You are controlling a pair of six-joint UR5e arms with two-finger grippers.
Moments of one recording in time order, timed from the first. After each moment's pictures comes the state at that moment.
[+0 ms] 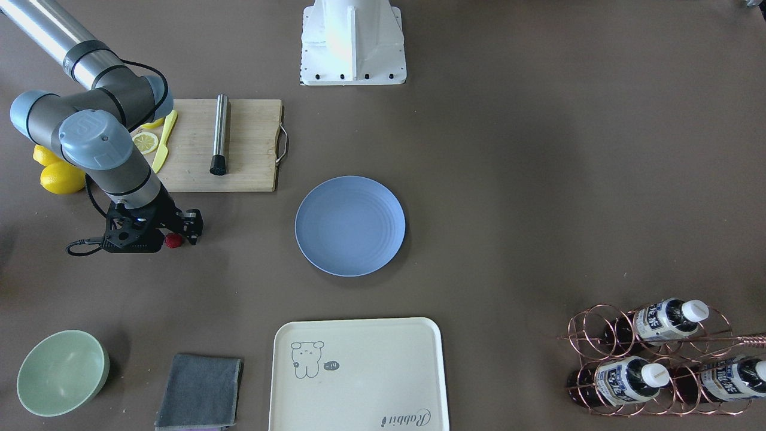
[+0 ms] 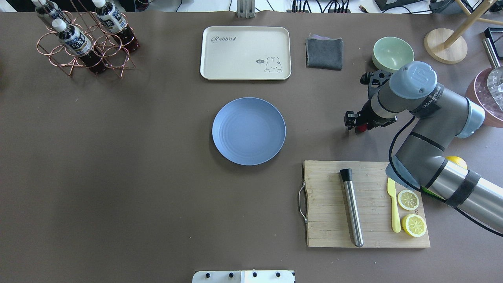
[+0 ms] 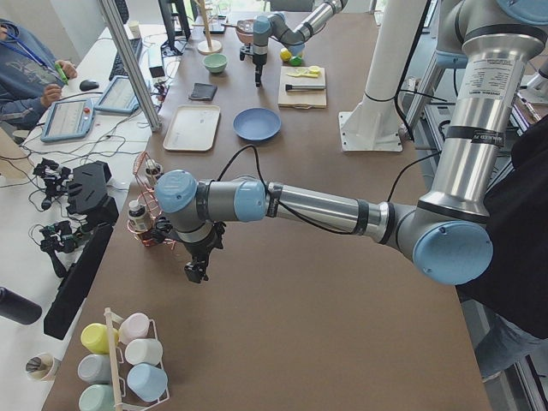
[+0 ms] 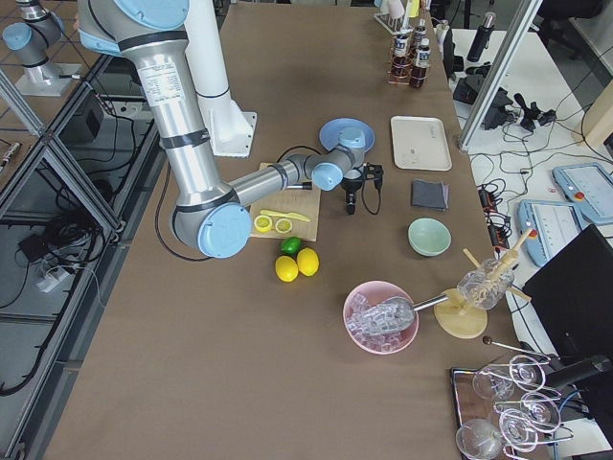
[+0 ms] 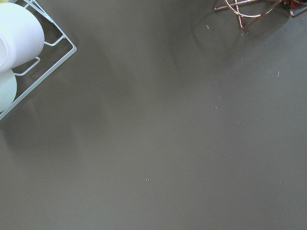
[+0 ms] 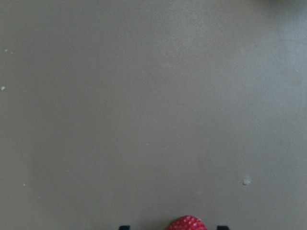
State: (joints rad) left arm -1.57 -1.76 -1.56 -1.35 -2.36 0.31; right arm 0.77 -1.24 1.56 -1.23 1.98 1.03
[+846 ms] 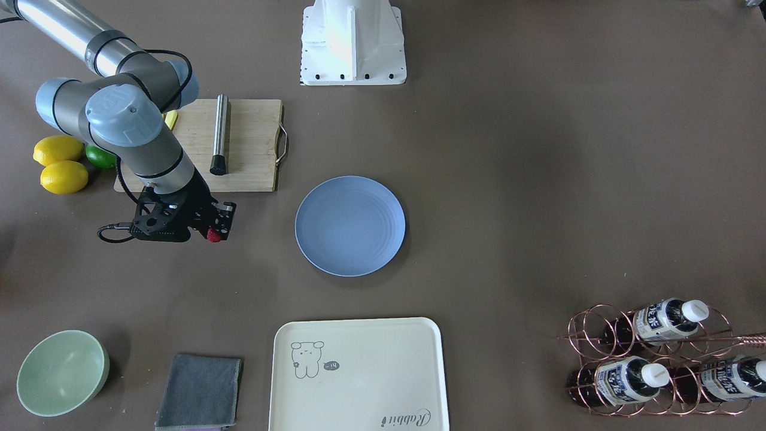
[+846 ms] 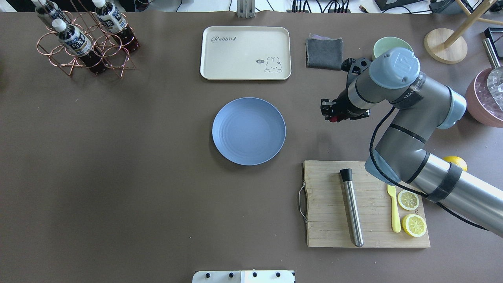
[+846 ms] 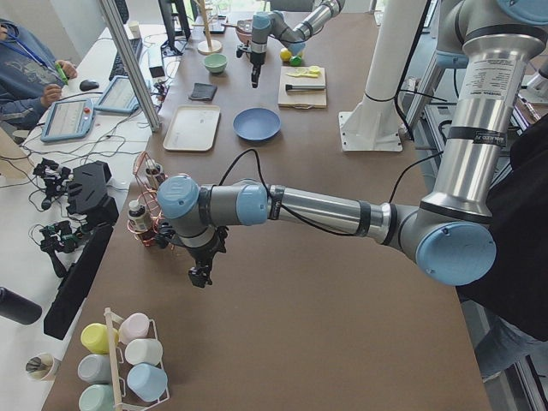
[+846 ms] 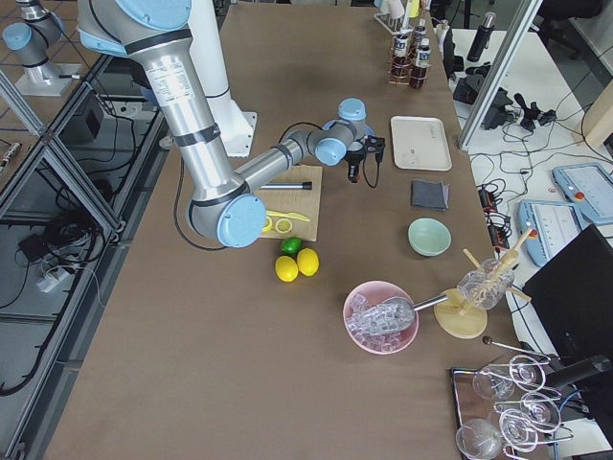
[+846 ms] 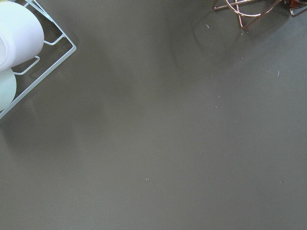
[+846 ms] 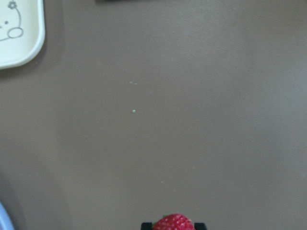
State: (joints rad) left arm -1.57 -1.73 -1.56 -1.34 -2.36 0.31; right arm 0.74 -1.11 1.62 -1.28 1.98 1.24
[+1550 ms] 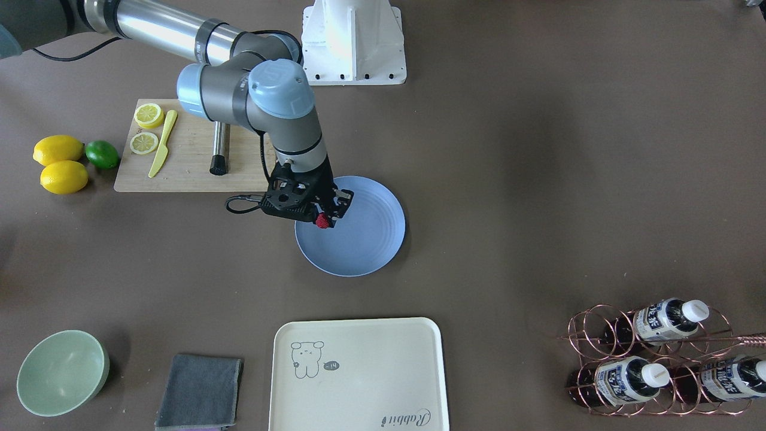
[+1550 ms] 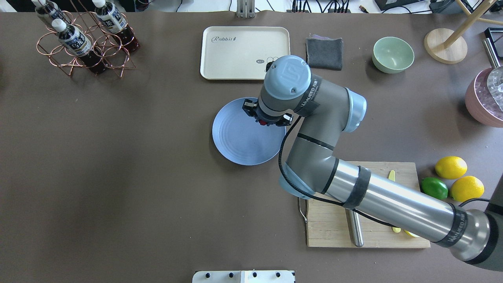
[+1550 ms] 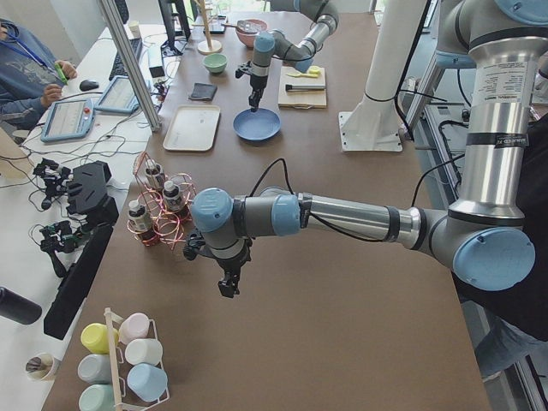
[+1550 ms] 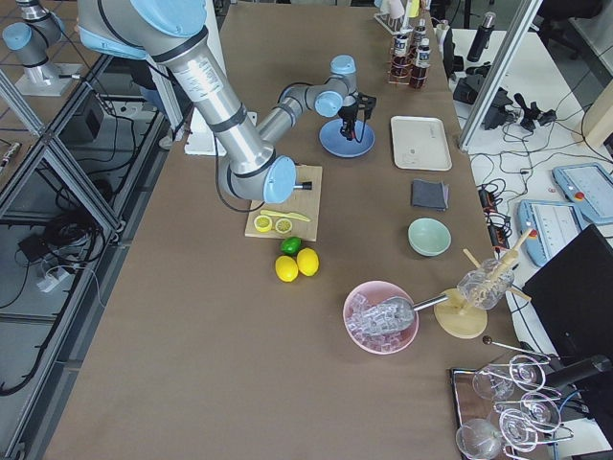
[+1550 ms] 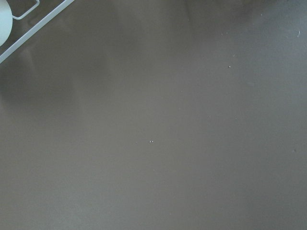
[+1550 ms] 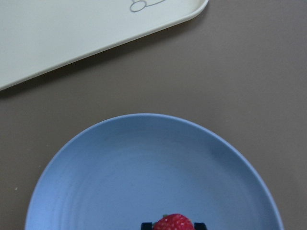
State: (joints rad) left arm -1.57 -1.59 -1.69 -1.34 -2.36 0.31; right arm 0.56 -0.76 1.44 -1.39 1.80 1.53
